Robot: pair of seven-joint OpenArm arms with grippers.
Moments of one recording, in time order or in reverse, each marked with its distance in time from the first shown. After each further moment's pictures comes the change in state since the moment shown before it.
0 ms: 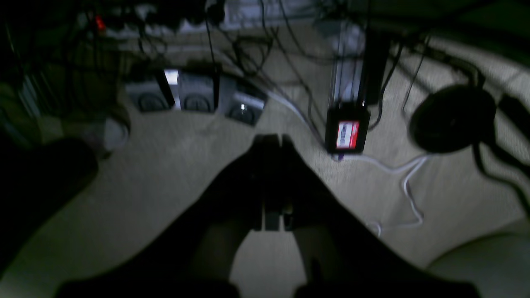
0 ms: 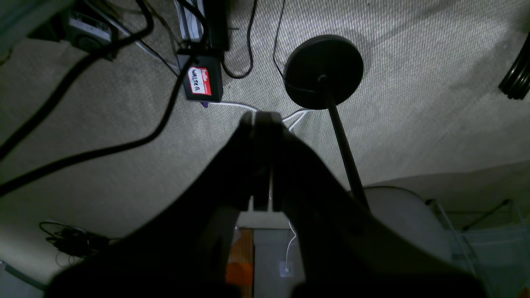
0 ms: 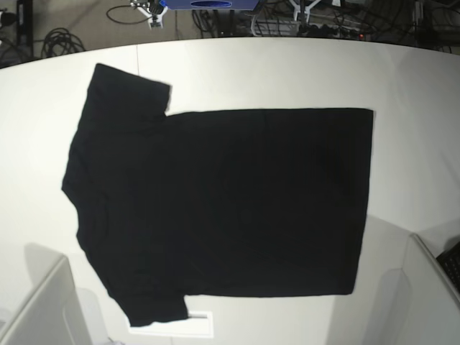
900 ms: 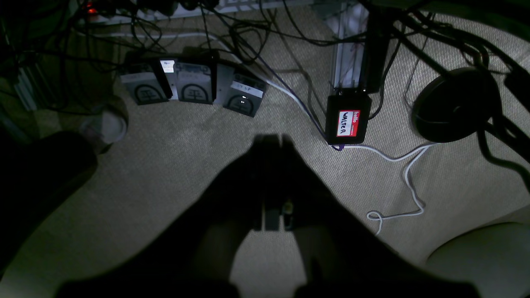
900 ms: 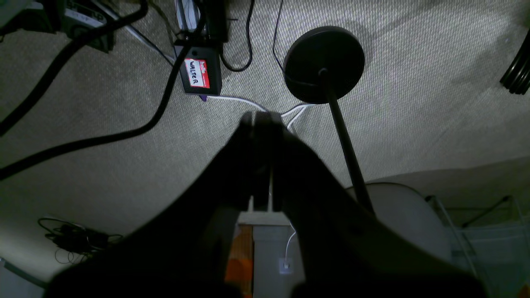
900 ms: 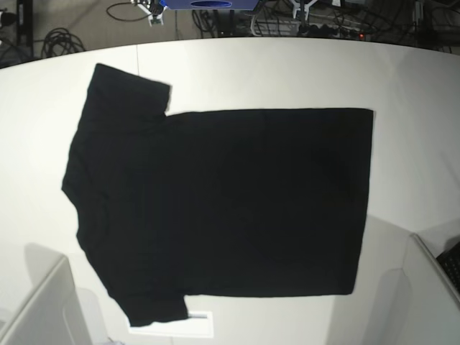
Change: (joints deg) left arm -0.1 0.0 0.4 -0.4 0.5 0.0 -0.2; right arm -0.7 0.0 0.0 0.0 -0.2 0.0 0.0
